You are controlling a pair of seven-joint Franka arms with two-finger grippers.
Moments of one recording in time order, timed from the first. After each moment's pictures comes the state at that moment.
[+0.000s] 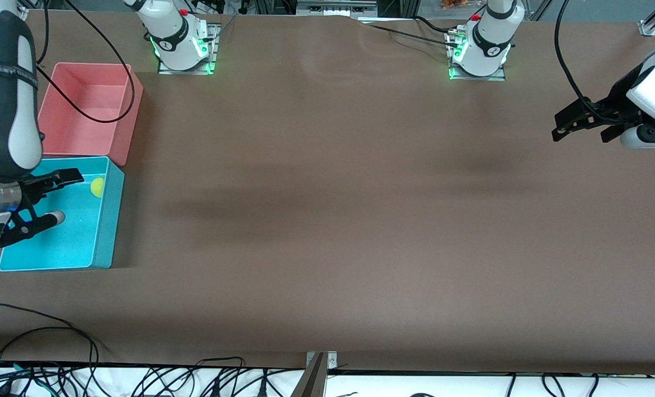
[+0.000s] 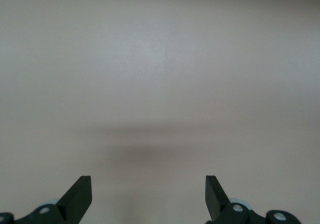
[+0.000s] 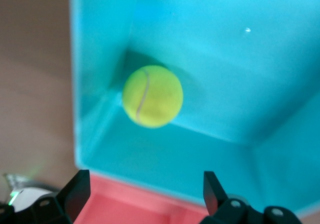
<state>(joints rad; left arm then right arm) -0.06 0.05 -0.02 -1.47 -0.06 1.51 -0.11 -0.06 0.56 -0.02 -1.19 -0.10 1.36 -0.51</state>
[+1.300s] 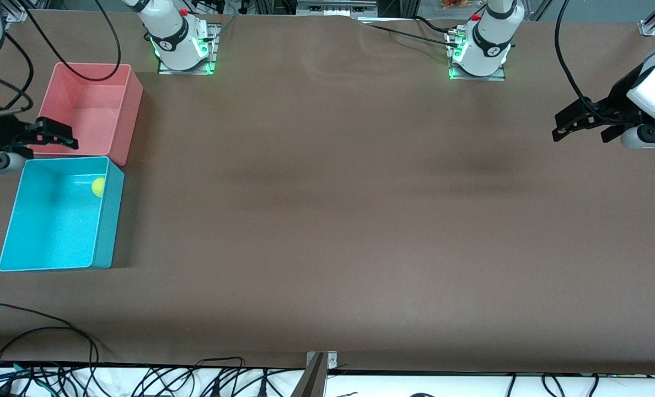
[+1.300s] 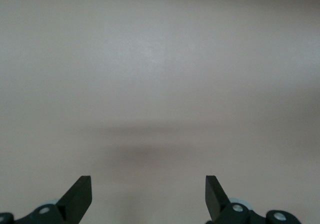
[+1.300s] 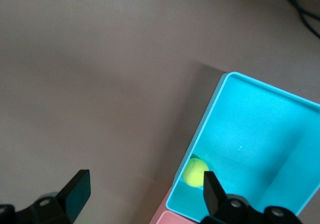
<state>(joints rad) -0.06 0.05 -0.02 -1.47 -0.06 1.51 -0.11 0.04 0.12 -0.09 -1.56 0.04 1.55 -0.27</state>
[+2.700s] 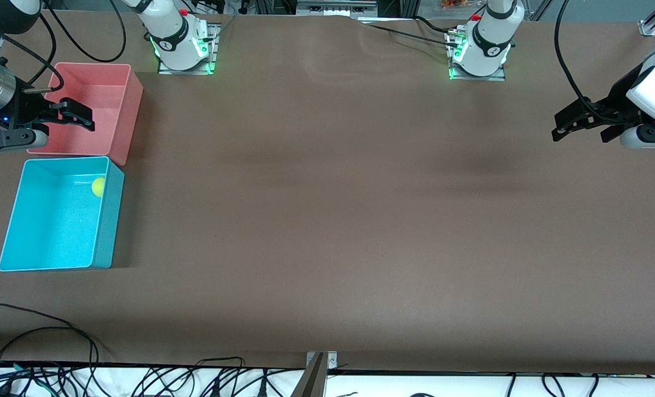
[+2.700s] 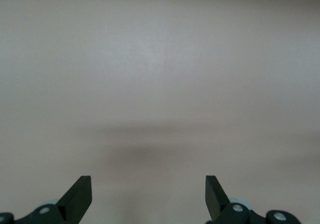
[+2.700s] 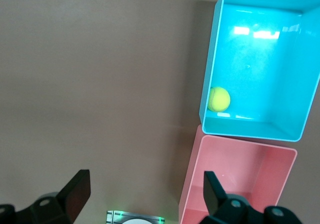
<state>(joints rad) -0.06 0.05 -0.02 -1.47 -0.06 1.51 -0.11 0.05 -0.02 -0.03 -1.73 -0.02 1.58 -0.11</state>
